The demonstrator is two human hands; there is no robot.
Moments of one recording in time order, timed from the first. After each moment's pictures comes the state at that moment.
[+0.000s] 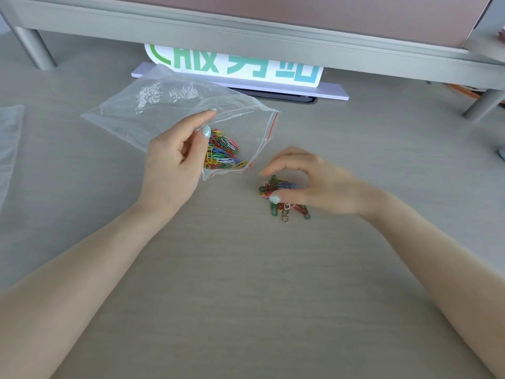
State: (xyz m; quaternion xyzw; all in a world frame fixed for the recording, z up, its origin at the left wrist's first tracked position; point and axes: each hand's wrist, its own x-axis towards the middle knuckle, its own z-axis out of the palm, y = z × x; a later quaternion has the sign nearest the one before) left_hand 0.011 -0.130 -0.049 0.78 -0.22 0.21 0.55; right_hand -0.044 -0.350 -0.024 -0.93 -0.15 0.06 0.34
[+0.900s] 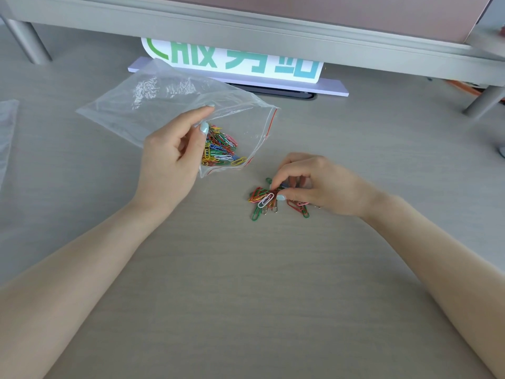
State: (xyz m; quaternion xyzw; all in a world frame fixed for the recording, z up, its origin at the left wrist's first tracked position) left_hand 0.012 -0.133 -0.051 0.77 -0.23 0.21 0.56; right_hand -0.044 -0.360 -0.031 -0.93 -0.19 0.06 0.32
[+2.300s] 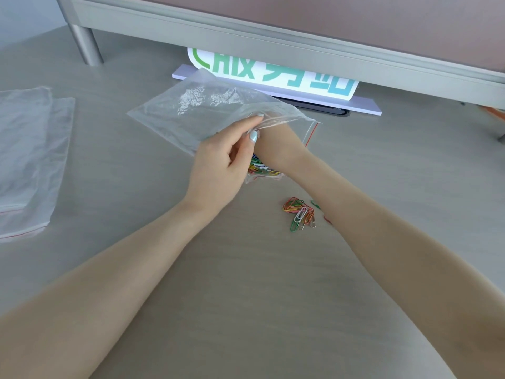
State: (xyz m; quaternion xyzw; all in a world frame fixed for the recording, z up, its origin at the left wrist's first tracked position) left_hand 0.013 -0.130 -0.050 0.76 -0.24 0.22 0.56; right_hand 0.040 -0.246 -0.010 -0.97 -0.09 -0.03 0.21
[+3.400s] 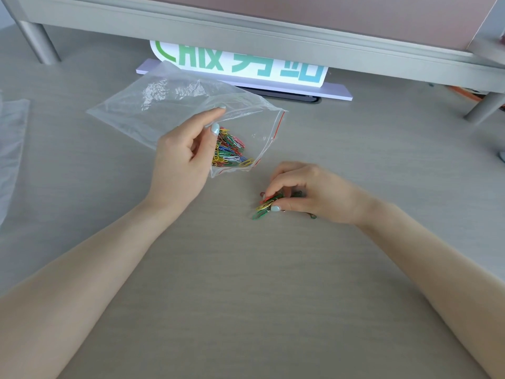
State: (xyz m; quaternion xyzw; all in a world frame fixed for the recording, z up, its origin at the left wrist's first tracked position) left_hand 0.013 -0.129 -0.055 0.77 -0.23 0.21 0.56; right_hand -0.048 -0.339 -0.037 -0.91 -0.23 0.07 0.33
